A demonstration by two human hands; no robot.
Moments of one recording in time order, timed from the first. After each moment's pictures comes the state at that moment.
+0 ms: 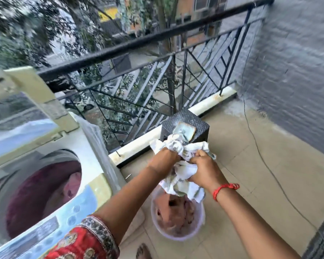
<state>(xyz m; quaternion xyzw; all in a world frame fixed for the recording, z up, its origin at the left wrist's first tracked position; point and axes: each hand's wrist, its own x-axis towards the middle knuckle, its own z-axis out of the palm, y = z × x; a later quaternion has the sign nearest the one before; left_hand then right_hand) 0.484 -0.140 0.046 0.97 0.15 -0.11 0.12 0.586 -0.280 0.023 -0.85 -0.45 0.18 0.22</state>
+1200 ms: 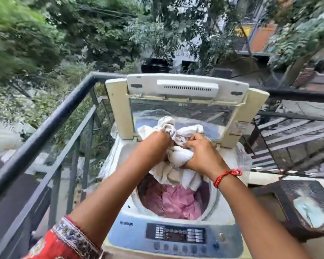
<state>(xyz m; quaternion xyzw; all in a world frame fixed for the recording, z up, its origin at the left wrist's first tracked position) 0.001 0.123 0.164 0.84 0.52 0.00 0.13 0.172 0.098 0.138 -0.63 -0.74 0.18 0.15</state>
